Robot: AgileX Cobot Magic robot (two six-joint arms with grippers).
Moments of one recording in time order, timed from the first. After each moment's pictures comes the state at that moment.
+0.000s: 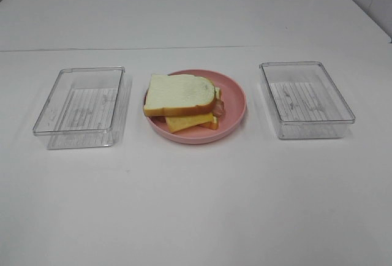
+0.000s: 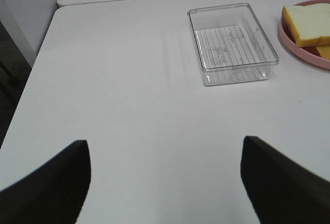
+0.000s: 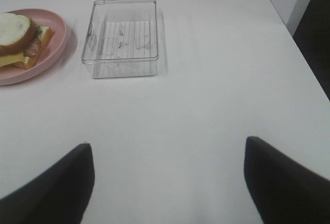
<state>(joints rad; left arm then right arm) -0.01 -0.01 -0.51 0.02 1.05 0.02 -0.06 -0.01 -0.51 0.06 1.07 -0.05</state>
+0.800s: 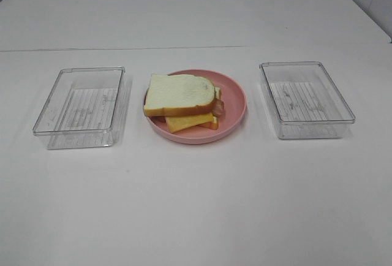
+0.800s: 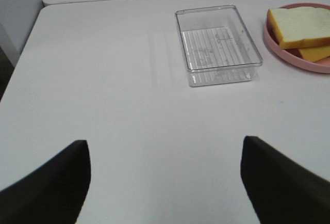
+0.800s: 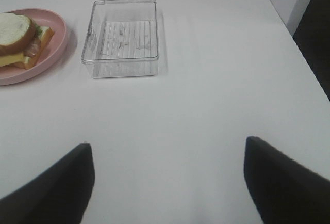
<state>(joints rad) -0.01 -0.01 -0.51 -0.04 1.05 0.02 -0.06 -0.01 -0.51 0.07 1.07 -0.05</state>
